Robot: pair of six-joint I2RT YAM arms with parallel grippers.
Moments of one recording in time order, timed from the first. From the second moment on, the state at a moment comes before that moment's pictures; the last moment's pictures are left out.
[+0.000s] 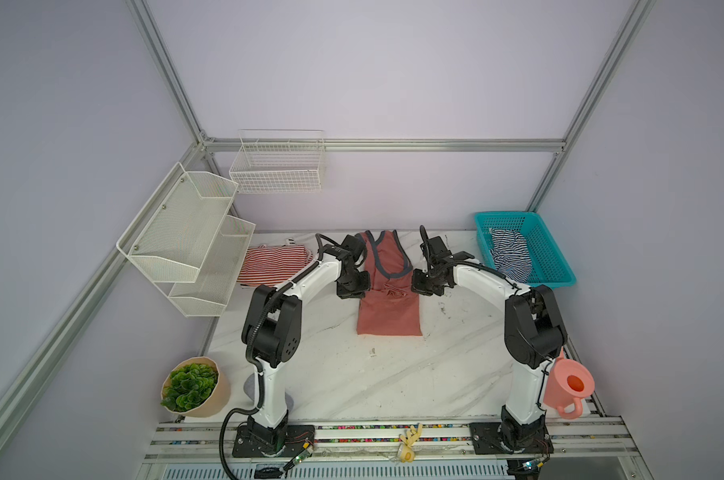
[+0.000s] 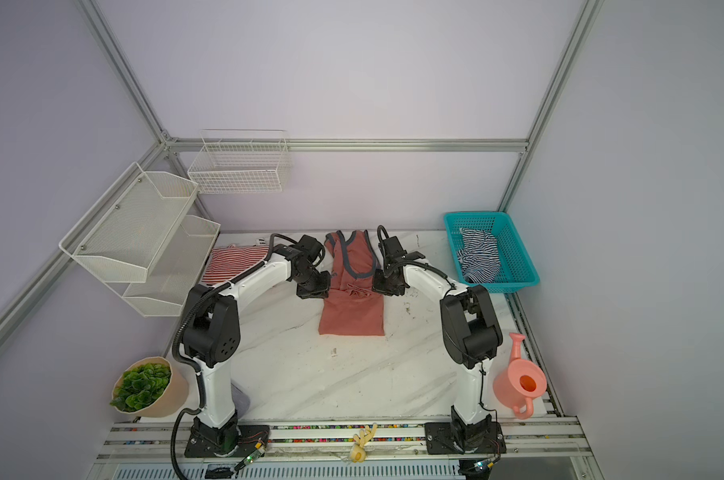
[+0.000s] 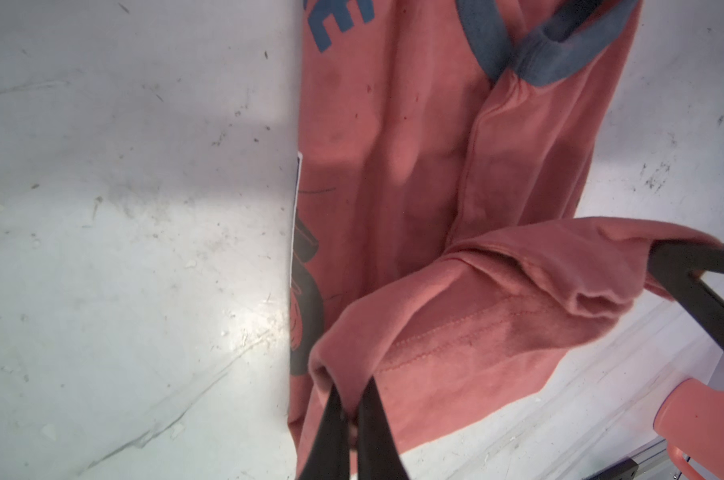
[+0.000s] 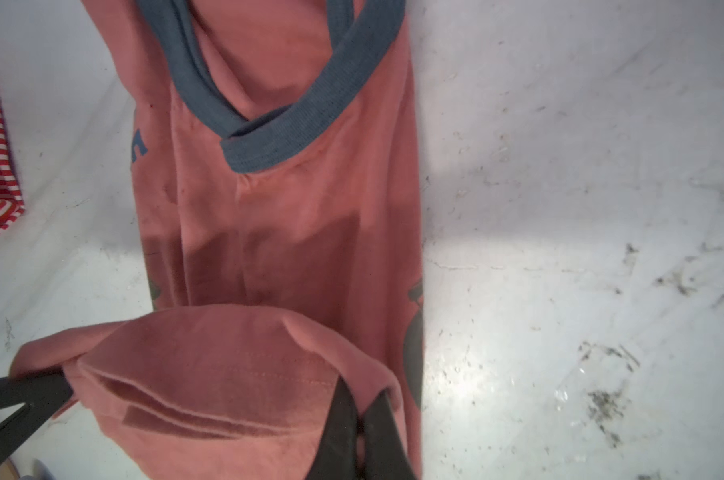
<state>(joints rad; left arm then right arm) -0.42 2.02 1.67 -0.93 0.22 -0.50 0.42 1.96 1.50 -0.68 -0.18 0.54</state>
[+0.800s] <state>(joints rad) -0.27 2.27 2.09 -0.90 0.31 -0.58 0.27 2.13 1.70 -0.62 -0.32 0.51</state>
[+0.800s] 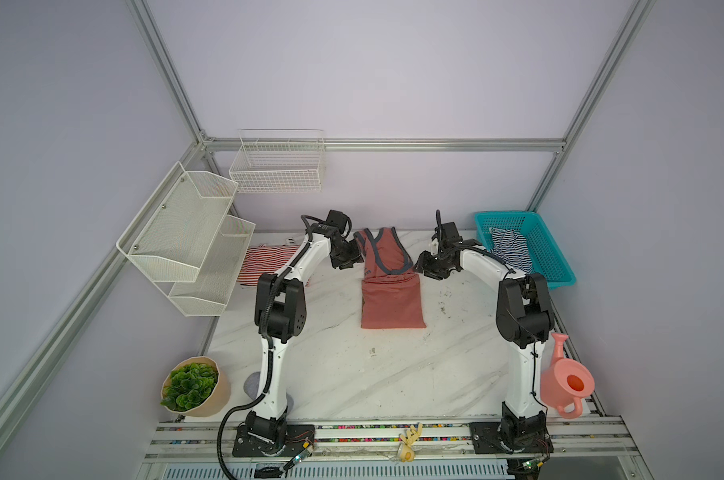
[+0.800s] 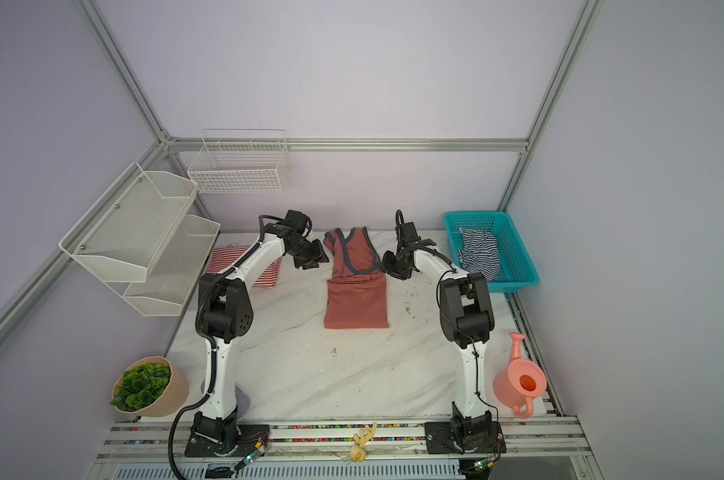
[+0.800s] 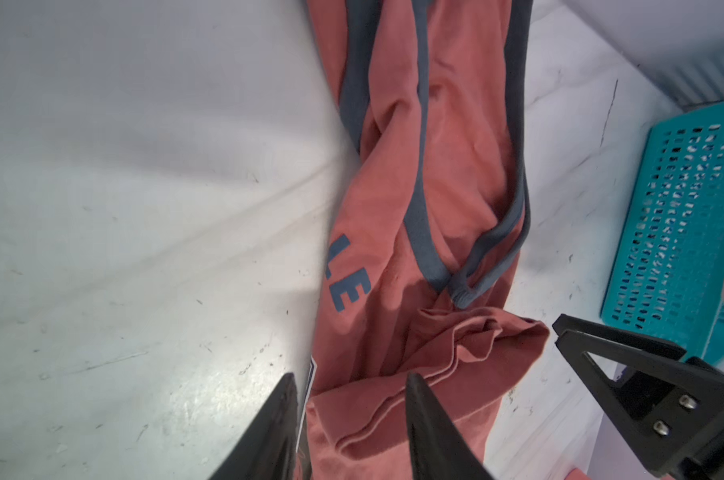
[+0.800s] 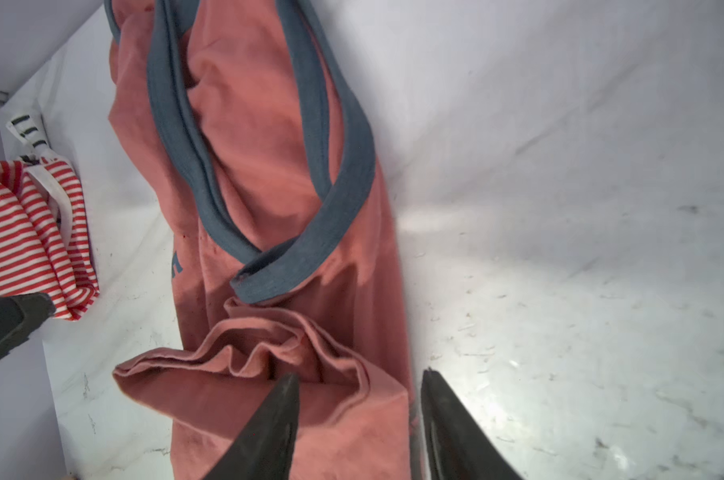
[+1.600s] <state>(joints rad) -0.47 1.85 1.25 -0.76 0.30 -0.60 0.37 1.71 1.03 -0.53 -0.32 0.55</state>
